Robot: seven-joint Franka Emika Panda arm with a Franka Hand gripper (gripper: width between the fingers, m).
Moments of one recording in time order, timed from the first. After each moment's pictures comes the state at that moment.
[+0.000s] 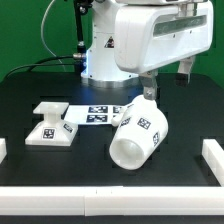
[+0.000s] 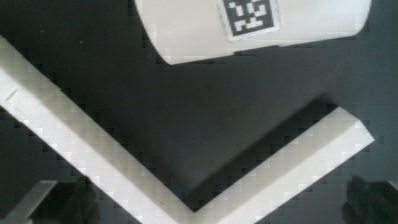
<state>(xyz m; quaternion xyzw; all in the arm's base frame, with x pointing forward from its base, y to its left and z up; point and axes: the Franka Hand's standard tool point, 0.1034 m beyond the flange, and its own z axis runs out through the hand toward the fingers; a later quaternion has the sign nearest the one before) 0.580 0.056 0.135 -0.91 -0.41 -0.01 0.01</state>
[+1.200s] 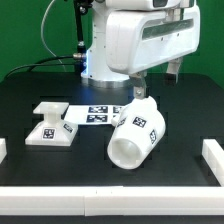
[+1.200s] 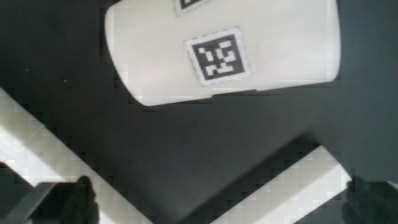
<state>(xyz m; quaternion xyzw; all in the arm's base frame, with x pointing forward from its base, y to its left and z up) 0.554 0.044 0.128 -0.91 -0.42 0.00 0.01</state>
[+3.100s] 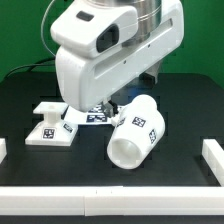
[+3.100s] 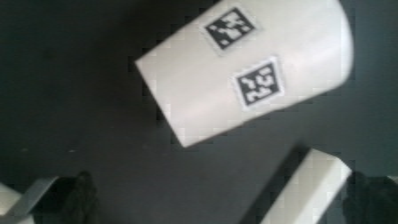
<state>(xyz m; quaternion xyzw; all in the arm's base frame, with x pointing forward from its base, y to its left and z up) 0.583 0.002 0.121 -0.91 -0.33 0.16 0.16</state>
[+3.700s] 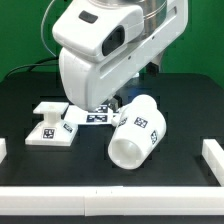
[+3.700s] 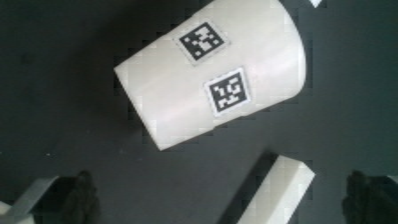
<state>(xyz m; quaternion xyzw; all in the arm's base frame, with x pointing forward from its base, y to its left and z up) 0.586 0.006 0.137 -0.90 -0.36 0.19 0.16</state>
